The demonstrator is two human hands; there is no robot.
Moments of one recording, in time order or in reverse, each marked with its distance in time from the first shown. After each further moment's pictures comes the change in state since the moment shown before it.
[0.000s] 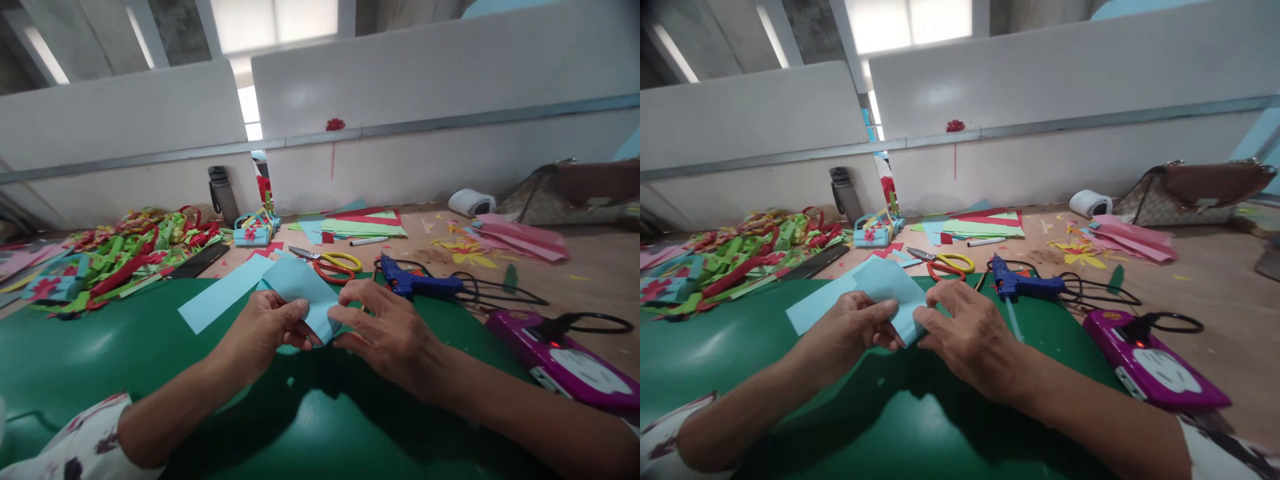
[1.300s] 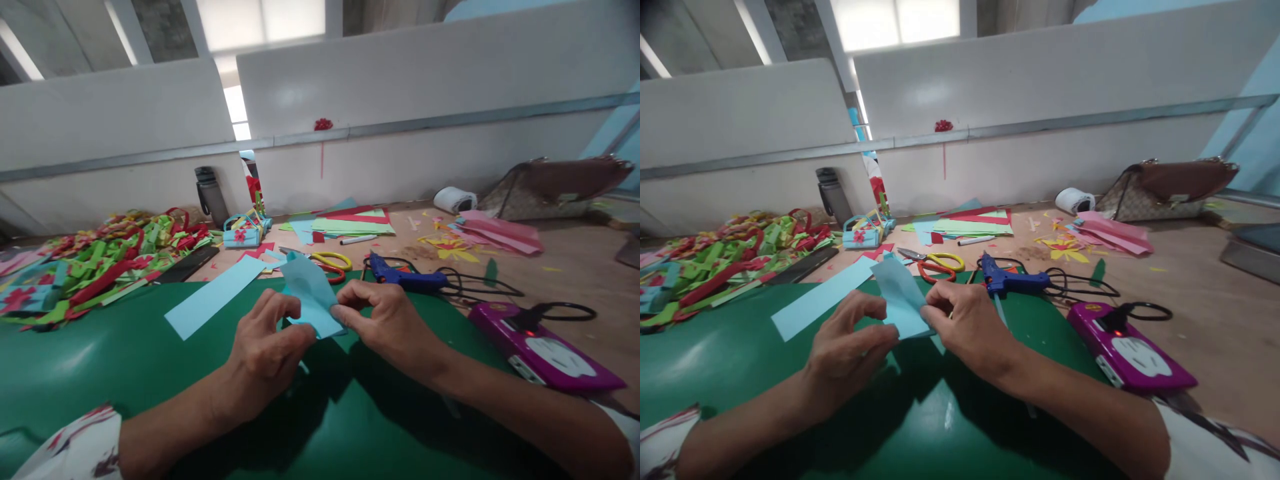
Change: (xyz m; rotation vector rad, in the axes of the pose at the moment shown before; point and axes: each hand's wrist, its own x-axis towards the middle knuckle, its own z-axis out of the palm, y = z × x) left_hand -0.005 -0.027 -0.010 1.224 0.094 1.108; right_hand 0.012 -0.005 -0.007 0.371 -0.057 0.727
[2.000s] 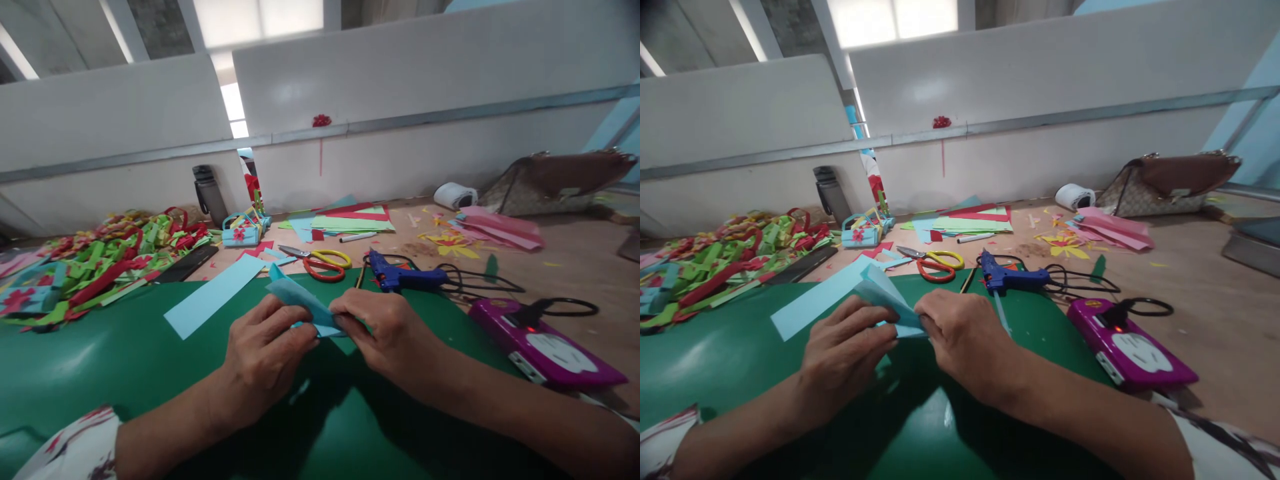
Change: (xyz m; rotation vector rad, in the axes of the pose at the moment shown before) left_hand 0.003 0.004 -0.004 -0.013 -0.048 0.099; right_hand -0.012 0.000 -0.002 -0.217 -0.080 -0.328
